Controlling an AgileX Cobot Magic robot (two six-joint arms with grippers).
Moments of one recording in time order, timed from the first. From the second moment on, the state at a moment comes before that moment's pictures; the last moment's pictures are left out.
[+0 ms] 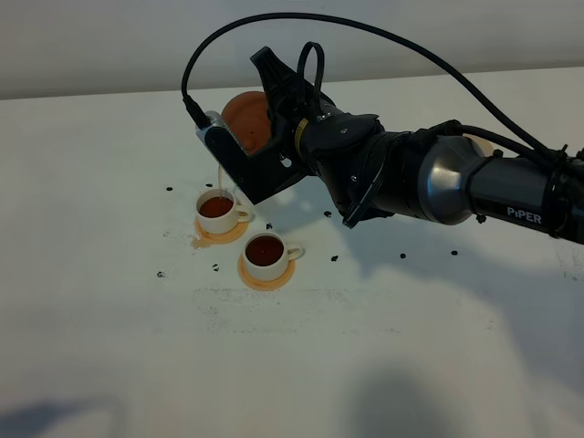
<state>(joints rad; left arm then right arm) 0.09 -0.01 -0.45 0.09 1.06 -0.12 0.78 2.04 -1.45 -1.54 0.42 -0.16</state>
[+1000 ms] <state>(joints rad) 0.09 -0.01 -0.45 0.09 1.06 -0.12 0.78 2.04 -1.45 -1.59 0.41 -0.16</state>
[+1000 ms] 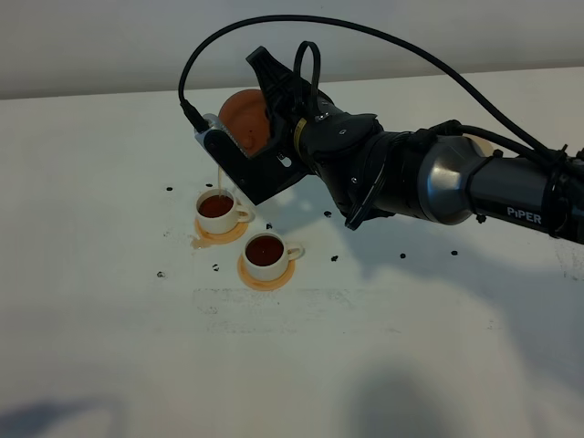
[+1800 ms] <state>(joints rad) 0.09 -0.01 -0.45 0.09 1.06 -0.12 0.78 2.04 -1.45 -1.60 0.41 -0.16</state>
